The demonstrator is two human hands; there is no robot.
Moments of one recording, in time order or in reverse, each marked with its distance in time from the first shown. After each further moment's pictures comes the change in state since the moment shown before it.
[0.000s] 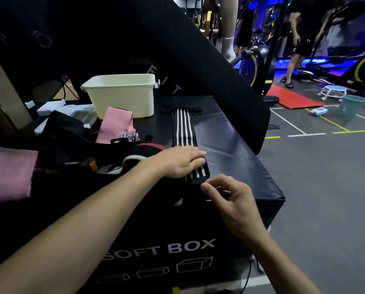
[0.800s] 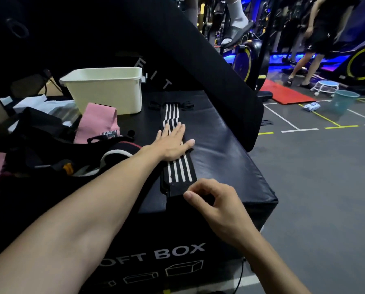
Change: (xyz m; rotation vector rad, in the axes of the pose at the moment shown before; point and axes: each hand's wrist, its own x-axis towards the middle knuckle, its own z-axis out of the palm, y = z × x) left_hand 0.082 -0.041 0.023 -0.078 0.027 -0.331; right_hand 0.007 0.002 -0.008 -0.002 -0.184 0.057
